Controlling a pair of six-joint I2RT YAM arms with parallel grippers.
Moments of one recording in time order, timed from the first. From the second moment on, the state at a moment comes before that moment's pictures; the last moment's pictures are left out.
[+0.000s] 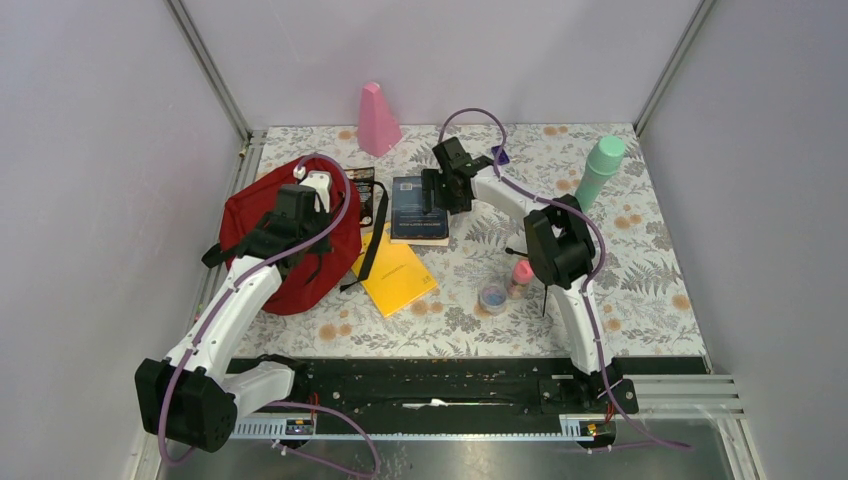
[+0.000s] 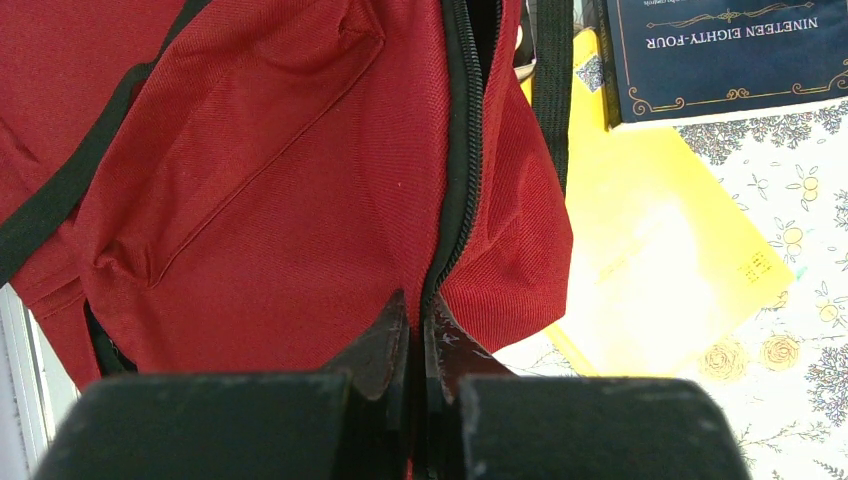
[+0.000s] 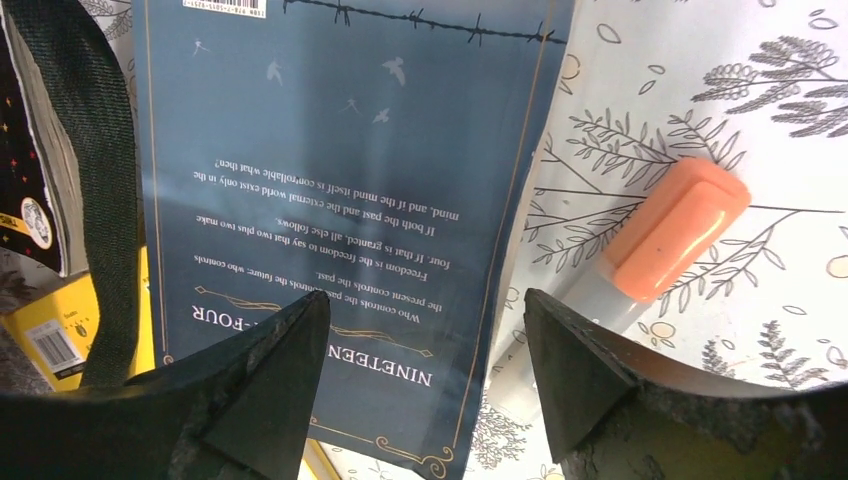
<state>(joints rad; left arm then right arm) -0.25 1.10 0.94 -0.61 -0.11 -0.10 0.56 2.30 1.90 -0.61 -0.02 0.45</state>
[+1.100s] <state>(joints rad) -0.25 1.10 0.94 -0.61 -0.10 -0.10 0.59 2.23 1.60 -0.18 -0.17 0.85</state>
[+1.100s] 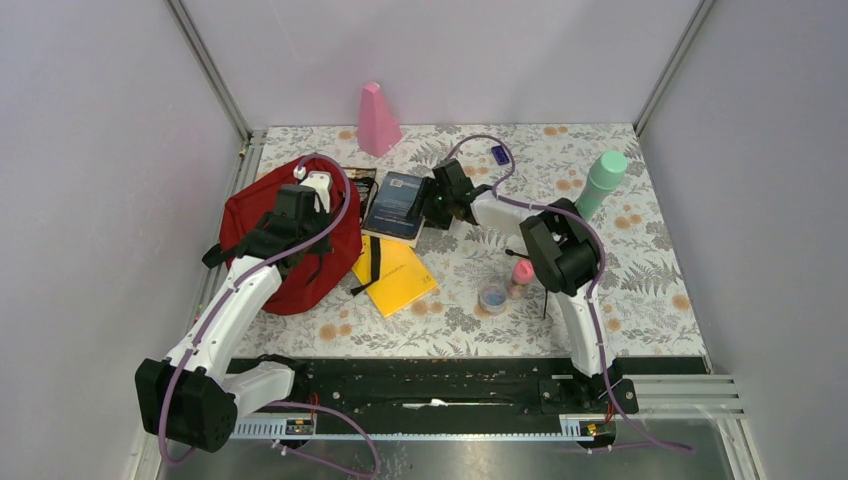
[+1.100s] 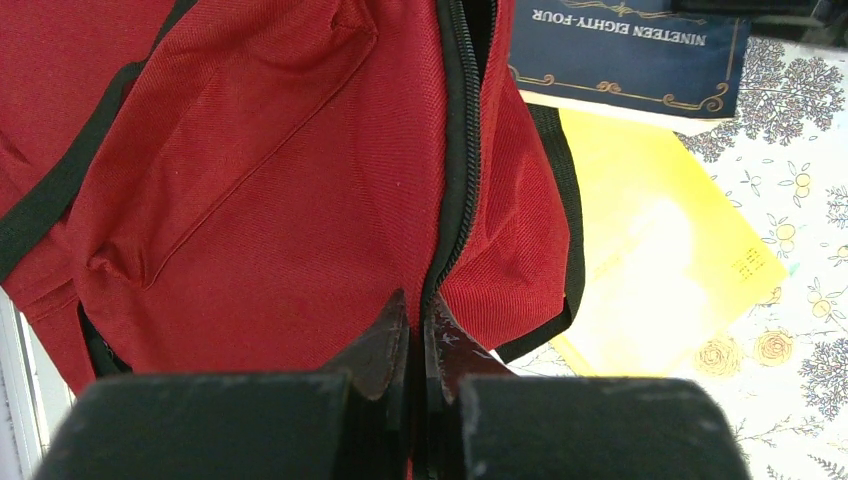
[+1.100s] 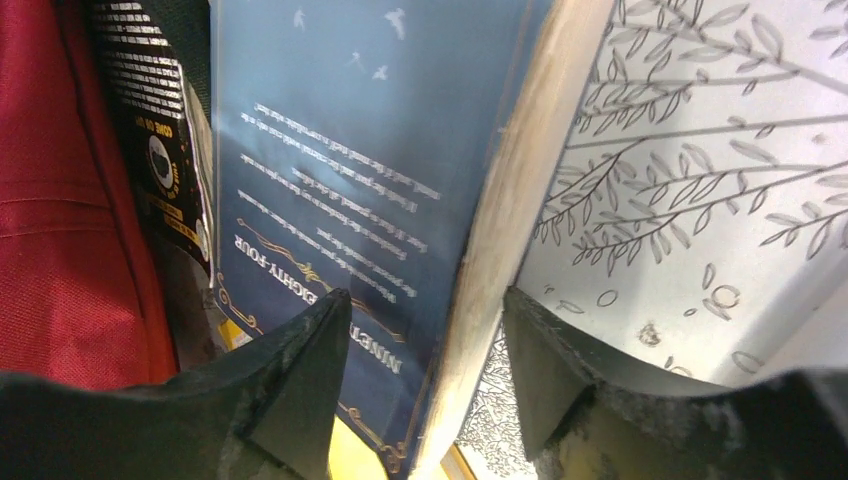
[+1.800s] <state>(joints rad) -0.25 1.10 0.94 -0.61 -0.09 -0.11 0.64 2.11 1.44 0.07 -0.04 0.92</state>
